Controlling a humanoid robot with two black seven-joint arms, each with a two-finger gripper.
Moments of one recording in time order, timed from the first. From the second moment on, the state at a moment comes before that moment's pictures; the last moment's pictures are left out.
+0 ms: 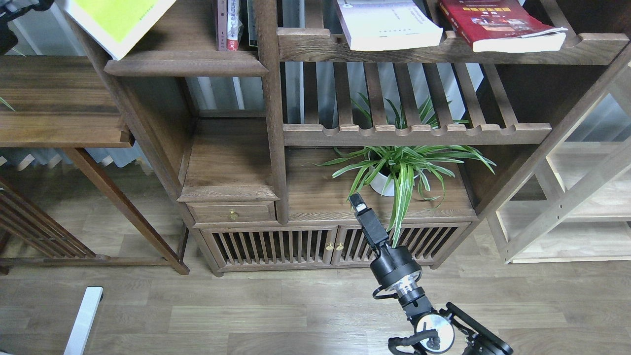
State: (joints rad) left arm -0.75 0.61 -1.34 -1.16 0.30 -0.49 0.26; right arm 0.07 0.01 0.91 0.99 -0.10 0.58 0.34
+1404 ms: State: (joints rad) left arm -0.97 0.56 -1.16 -1.09 0.47 -0.49 0.26; right arm 0.08 0.01 0.66 0.98 -0.10 0.58 0.34
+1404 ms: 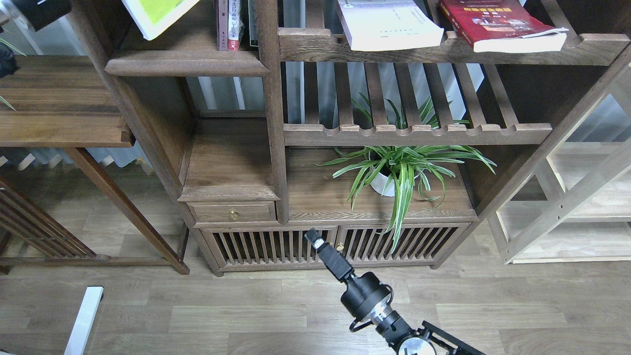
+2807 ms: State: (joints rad) left arm -1.02 0.43 -1.07 -1.11 0.53 0.14 0.22; right arm 0.06 0.01 0.65 0.99 -0.10 0.58 0.34
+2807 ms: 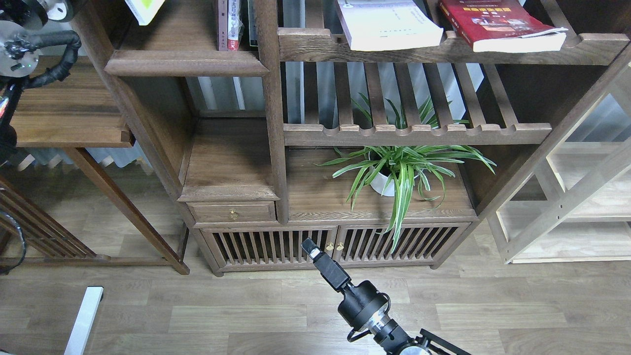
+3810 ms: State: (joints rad) left arm -1.13 0.38 -0.87 -1.09 0.54 0.32 0.21; right arm 0.04 -0.09 0.69 1.06 -0.05 0.58 0.35
